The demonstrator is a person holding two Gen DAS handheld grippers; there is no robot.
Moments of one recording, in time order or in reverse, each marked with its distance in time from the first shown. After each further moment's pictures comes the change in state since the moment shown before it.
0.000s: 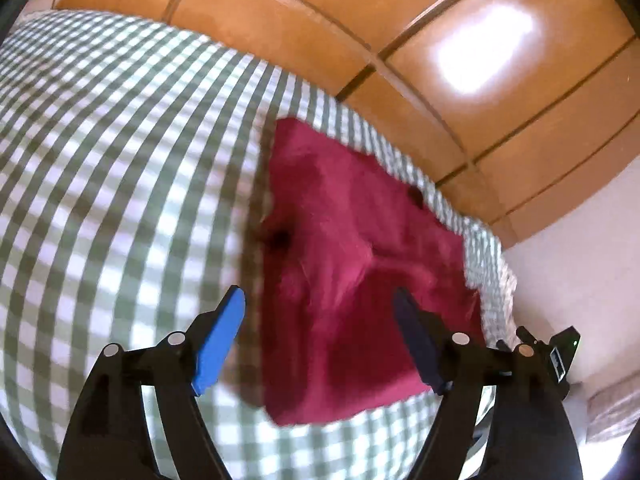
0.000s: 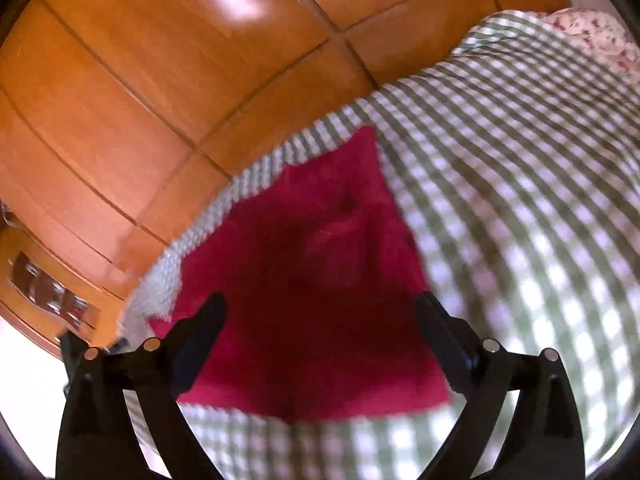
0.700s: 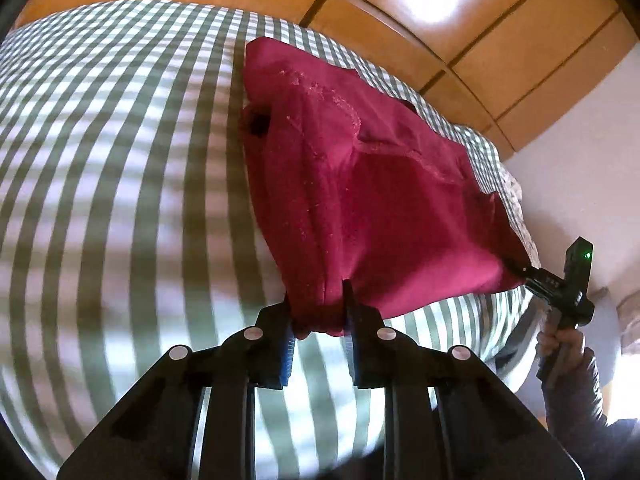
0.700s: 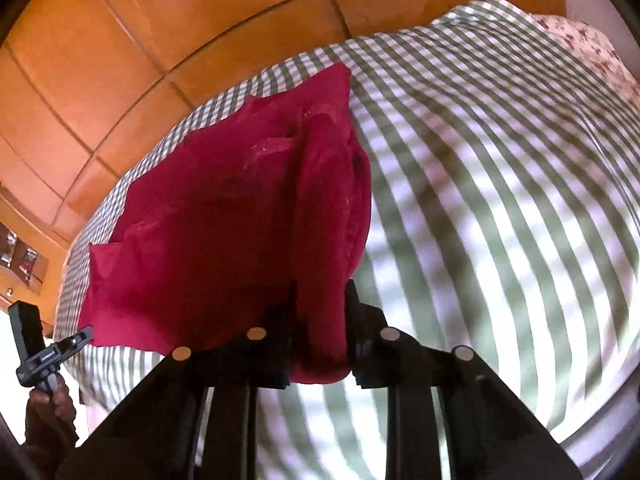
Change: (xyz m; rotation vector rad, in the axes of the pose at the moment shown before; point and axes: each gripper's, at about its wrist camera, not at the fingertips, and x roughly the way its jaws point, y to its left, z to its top) left arm -0.014 -0.002 -0.085 0.202 0.162 0.010; right arm -0.009 0.007 -0.067 -0.077 0.106 -0.131
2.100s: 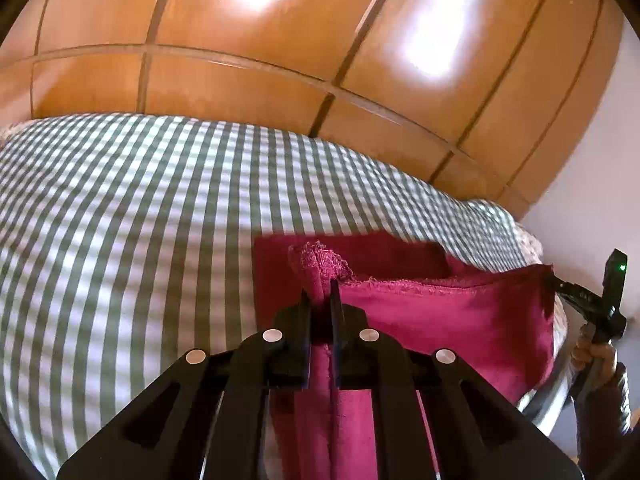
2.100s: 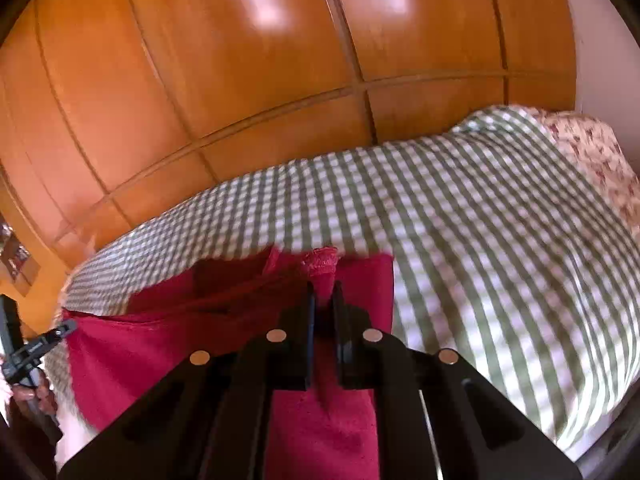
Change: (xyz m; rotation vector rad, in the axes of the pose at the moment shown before) left arm -0.036 -0.019 0.099 0.059 -0.288 0.139; right arm -0.016 0.047 0.113 -0.111 -0.239 -0.053
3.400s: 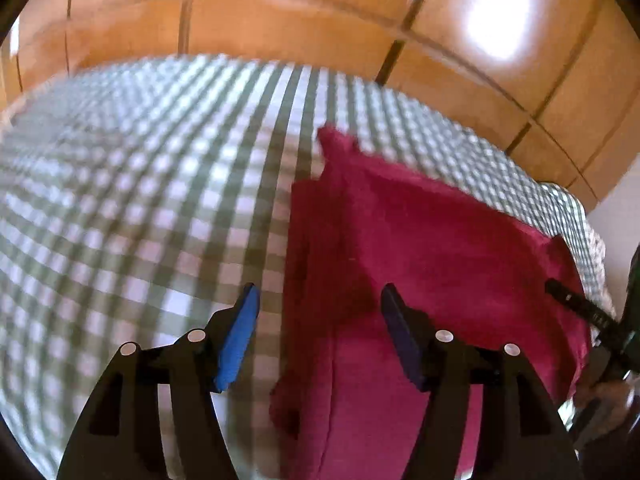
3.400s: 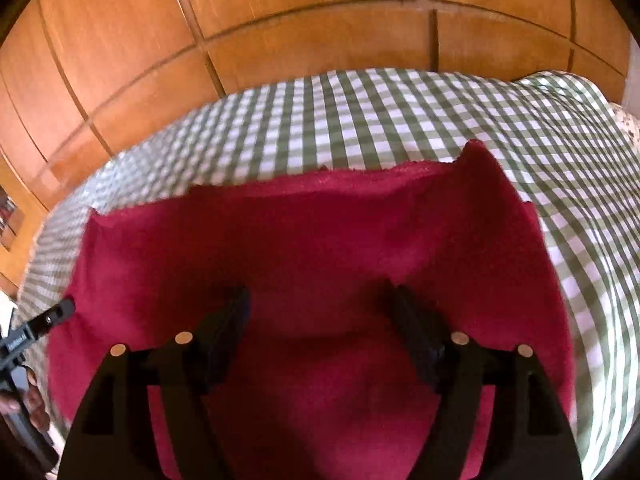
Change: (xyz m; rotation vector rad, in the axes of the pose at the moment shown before) left arm 0.045 -0.006 -0.030 -0.030 0.087 0.232; right arm 0.096 0.055 -0.060 -0.096 0.159 0.013
